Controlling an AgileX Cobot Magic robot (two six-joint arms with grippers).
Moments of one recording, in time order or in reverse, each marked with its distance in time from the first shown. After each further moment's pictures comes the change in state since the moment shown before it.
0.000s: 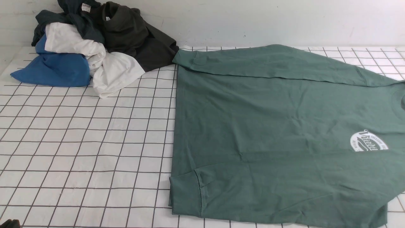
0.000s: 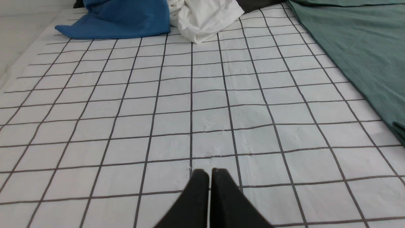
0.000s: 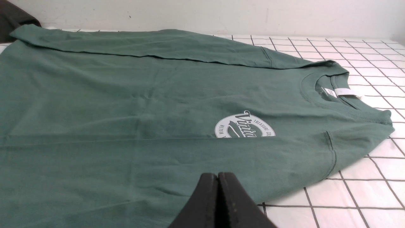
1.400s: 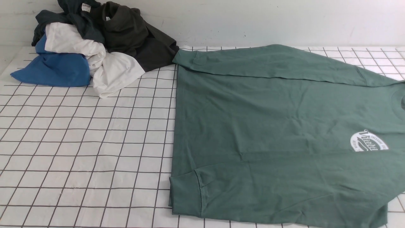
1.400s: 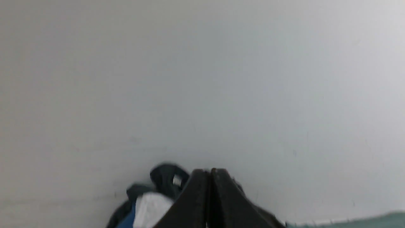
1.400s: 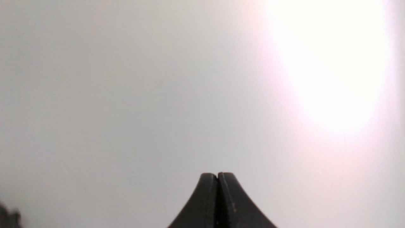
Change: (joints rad) right arm 0.000 0.000 0.003 -0.018 -0.729 0.038; left arm 0.000 0.000 0.005 0.003 -0.751 -0.003
